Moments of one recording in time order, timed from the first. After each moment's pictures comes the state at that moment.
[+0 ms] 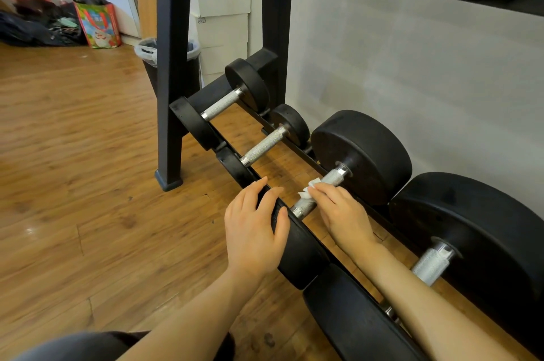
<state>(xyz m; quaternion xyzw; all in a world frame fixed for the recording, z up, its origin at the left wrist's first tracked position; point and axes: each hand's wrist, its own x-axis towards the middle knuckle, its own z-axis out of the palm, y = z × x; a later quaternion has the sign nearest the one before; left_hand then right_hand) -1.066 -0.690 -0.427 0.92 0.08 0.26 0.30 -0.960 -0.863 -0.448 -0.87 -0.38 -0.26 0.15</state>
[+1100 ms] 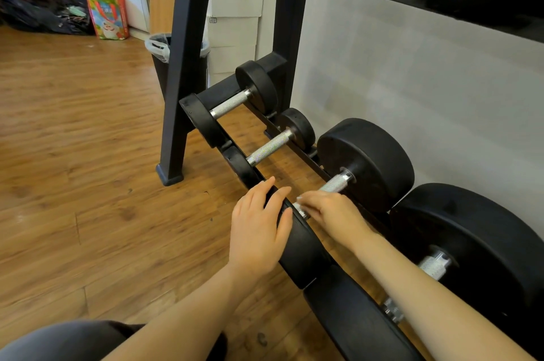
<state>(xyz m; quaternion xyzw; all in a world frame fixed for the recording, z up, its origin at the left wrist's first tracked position) -1.071 -0.684 -0.424 0.93 0.05 0.21 0.29 -0.960 -0.843 -0.413 -0.91 -0.37 -0.01 0.18</state>
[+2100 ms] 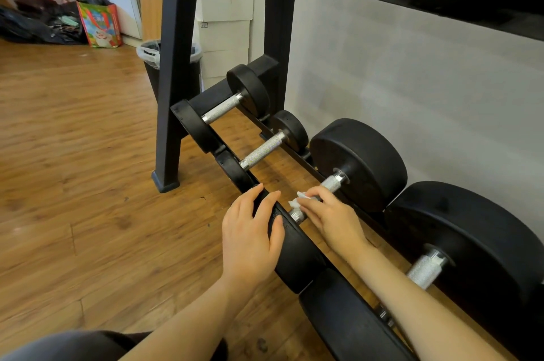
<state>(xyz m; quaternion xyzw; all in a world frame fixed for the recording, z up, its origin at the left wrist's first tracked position) -1.075 -0.688 -0.431 0.92 0.08 0.24 0.29 -0.967 -0.855 -0.432 -0.91 -0.33 -0.09 0.22</state>
